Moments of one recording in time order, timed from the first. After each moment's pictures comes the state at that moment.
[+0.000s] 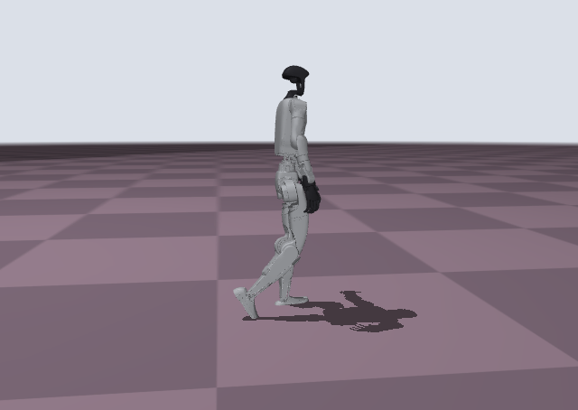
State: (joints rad) left arm -0.32 0.45 -0.28 1.34 -0.23 0.02 -0.05; right arm 0.03 -0.26 0.33 1.18 -0.08 0.01 0.10; waist 0.11 -0.06 0.07; left_leg -0.02 0.07 0.29 -0.02 -0.26 -0.05; right_leg -0.06 0.09 0.02 0.79 0.19 0.21
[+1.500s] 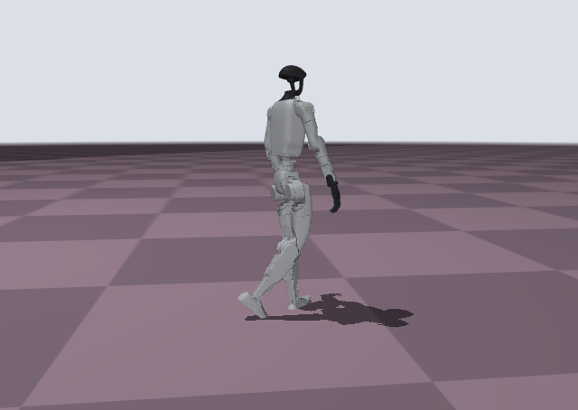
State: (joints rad) left arm -0.03 0.33 -0.19 1.03 -0.38 0.02 -0.32; right arm -0.23 -0.29 0.28 1.38 -0.32 0.10 0.10; waist 0.18 0.07 0.05; left_leg -0.03 0.05 0.68 -0.09 -0.28 -0.15; right_leg 0.04 0.13 -0.15 0.58 0.06 0.19
